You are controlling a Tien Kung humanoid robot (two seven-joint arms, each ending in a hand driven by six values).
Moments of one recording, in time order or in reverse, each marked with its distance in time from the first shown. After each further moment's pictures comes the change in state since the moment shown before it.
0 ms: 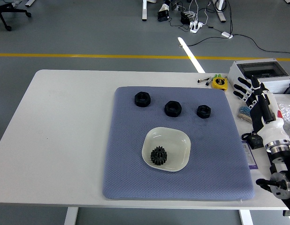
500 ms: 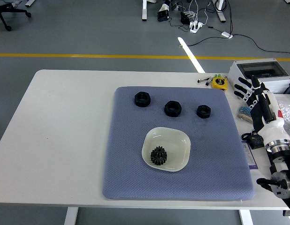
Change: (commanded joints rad) left arm -0.002 0.000 -0.001 0.000 0.002 0.001 0.000; right arm 0.001 -0.003 0.006 0.001 -0.002 -0.004 -0.006
